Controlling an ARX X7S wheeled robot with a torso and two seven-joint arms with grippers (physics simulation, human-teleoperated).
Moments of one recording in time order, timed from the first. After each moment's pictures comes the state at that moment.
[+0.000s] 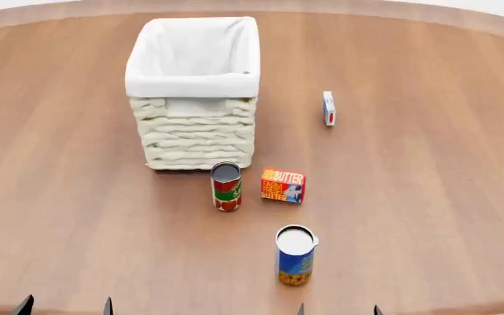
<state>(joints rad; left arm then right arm) 0.00 0.00 0.00 0.00 0.00 0.00 0.00 0.00 0.00 0.00 0.00 0.00 0.00 0.00</state>
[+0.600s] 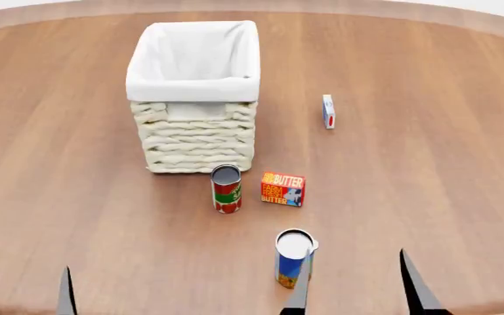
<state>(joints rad) 0.11 -0.08 0.06 0.48 0.04 -0.20 -0.13 -0.07 0.08 -0.06 -0.56 0.02 0.22 0.08</state>
